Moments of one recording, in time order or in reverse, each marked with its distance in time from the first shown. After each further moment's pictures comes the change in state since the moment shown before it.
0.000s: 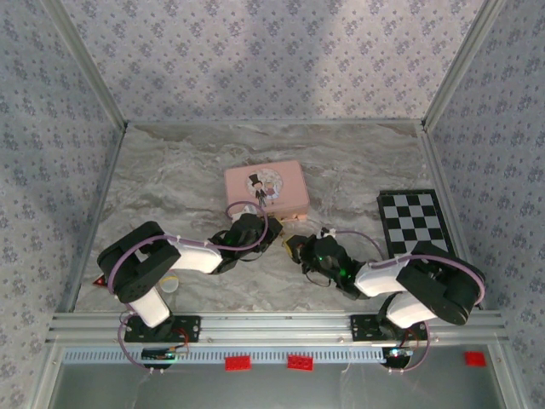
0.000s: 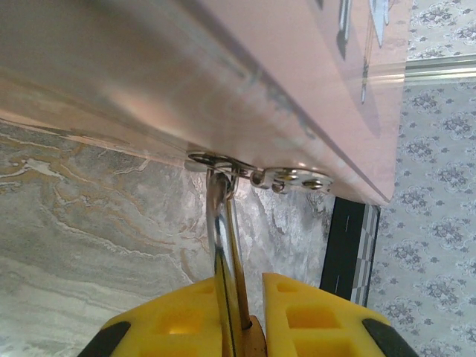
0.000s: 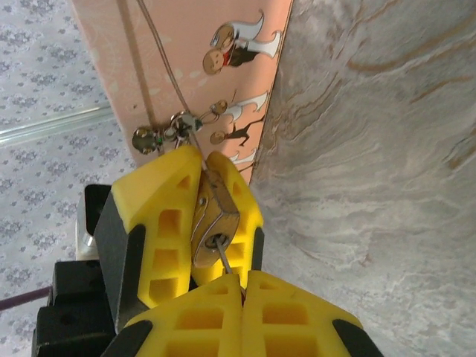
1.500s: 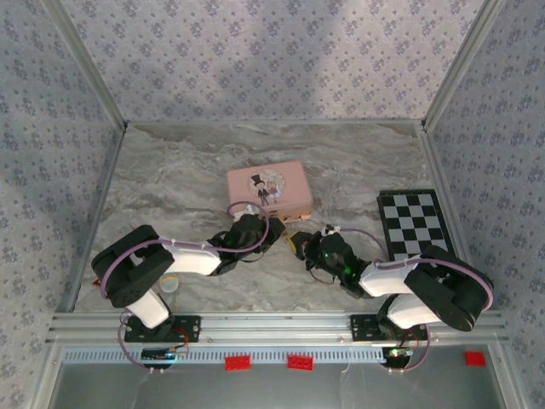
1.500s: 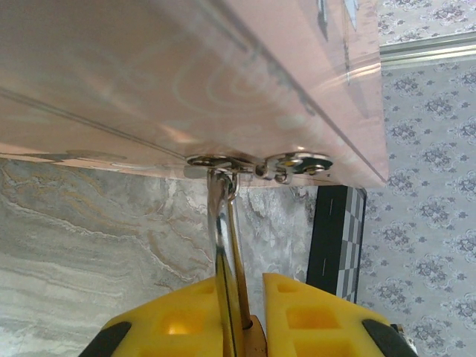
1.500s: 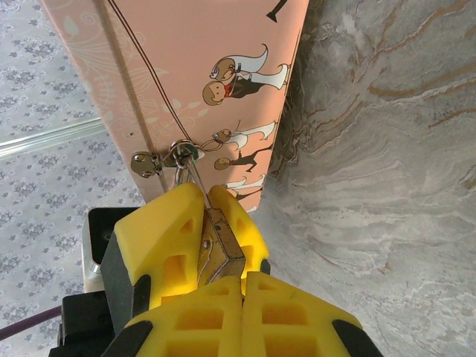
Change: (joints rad) left arm -0.026 -0.045 0.000 -0.008 -0.004 0.037; right arm -0.063 -0.058 -0.021 -0.010 -0.042 -0.004
